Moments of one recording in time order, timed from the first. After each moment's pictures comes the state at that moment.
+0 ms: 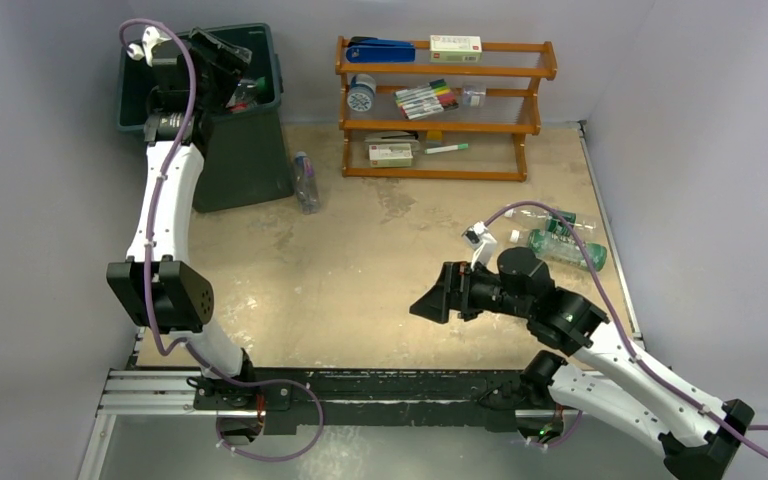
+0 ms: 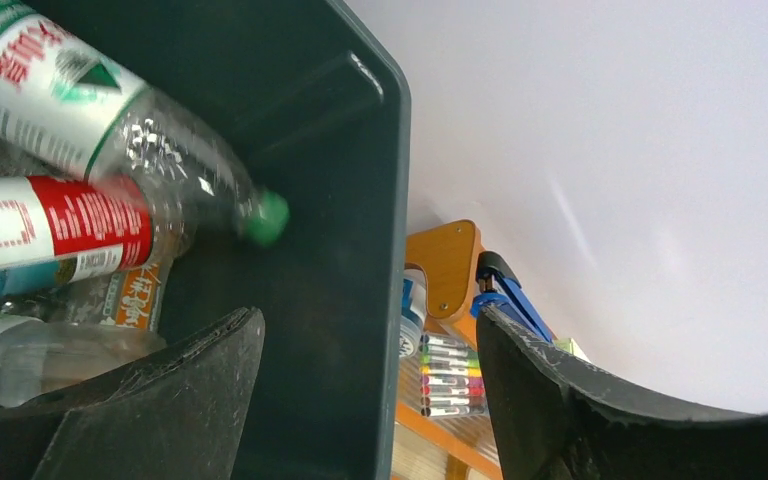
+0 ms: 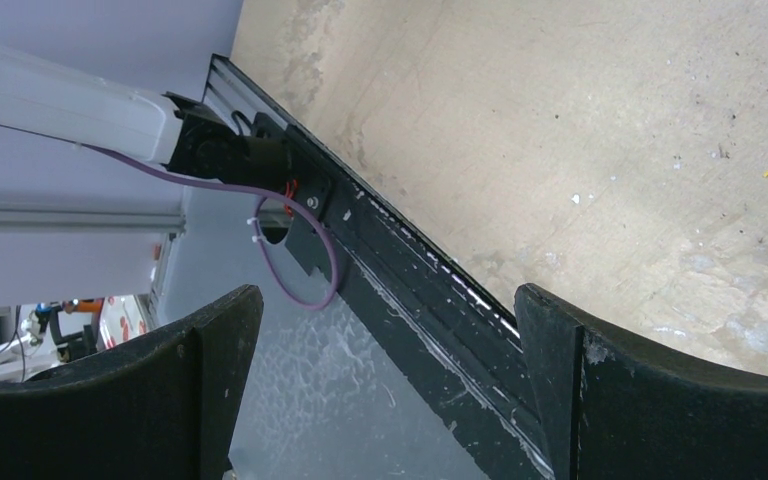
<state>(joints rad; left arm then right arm) 0.05 1.69 1.85 -0.35 -0.01 -0.92 0.79 0.69 0.69 -0.47 -0.28 0.76</state>
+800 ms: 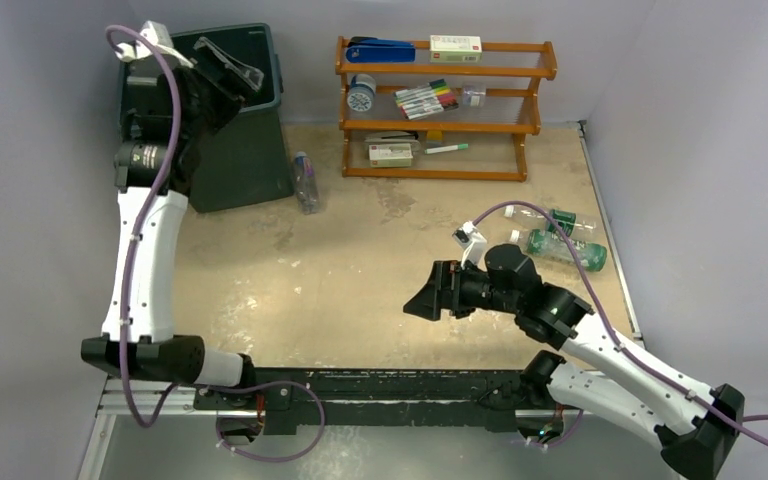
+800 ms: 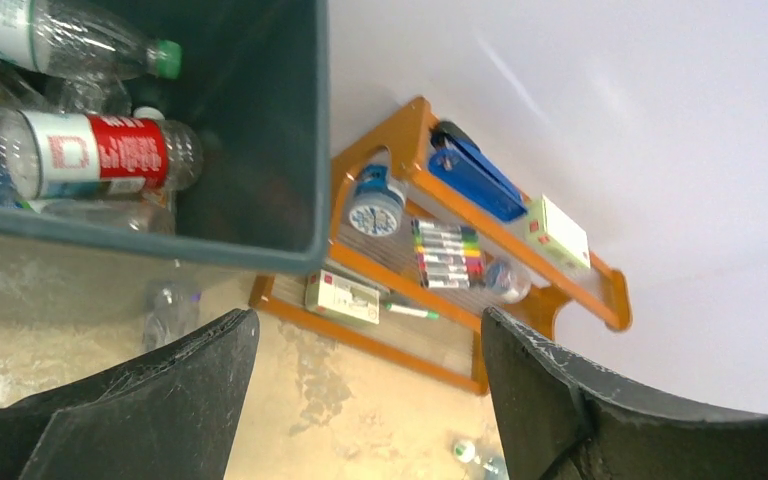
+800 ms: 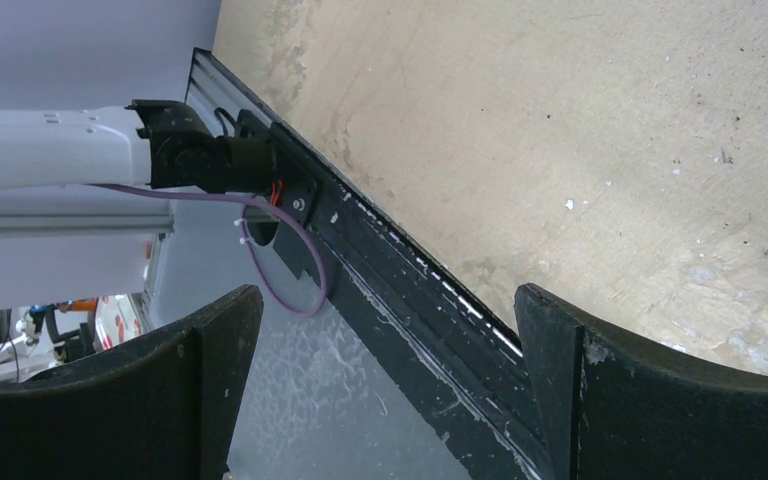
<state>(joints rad) -0.02 1.43 1.85 -0.62 0.04 -0.77 0.79 0.76 0.65 -0.41 -0.29 0.76</state>
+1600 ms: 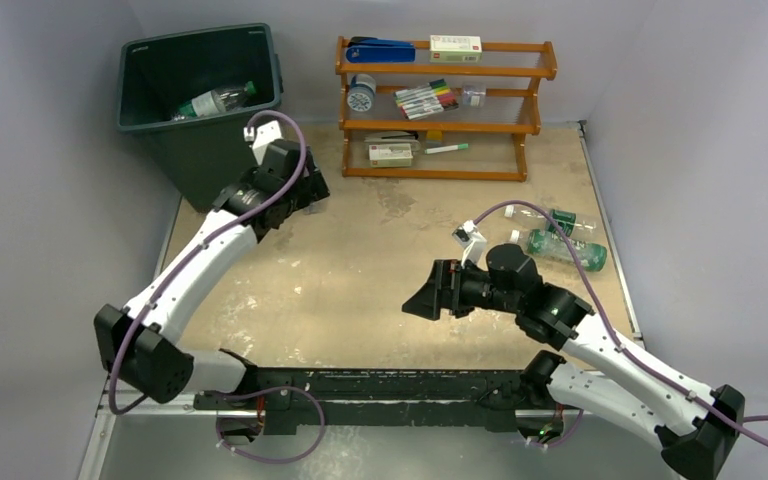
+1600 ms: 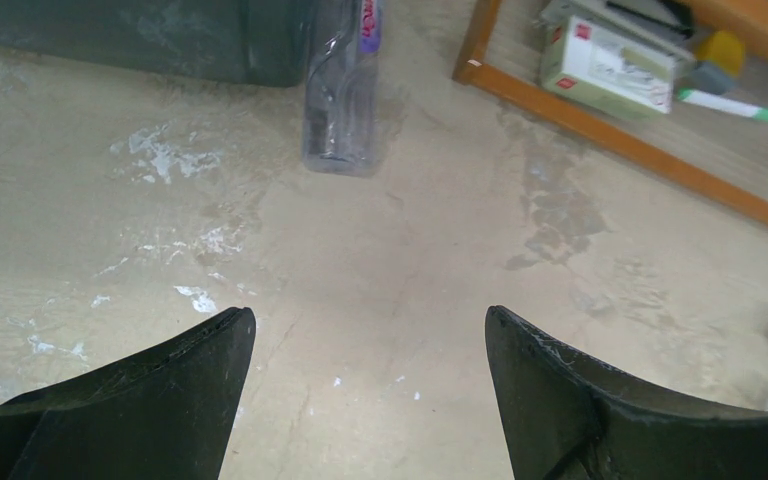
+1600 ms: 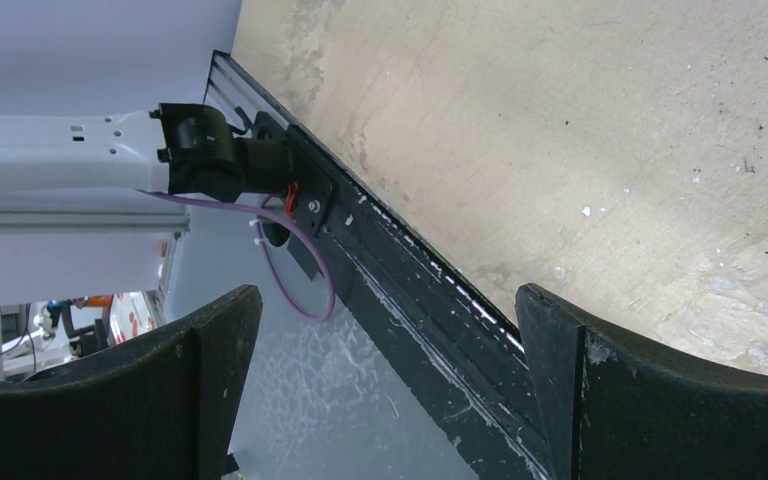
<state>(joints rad) -0.46 1.33 1.32 -0.69 -0.43 -0.69 0.79 0.76 0.65 -0.38 -0.30 0.78</state>
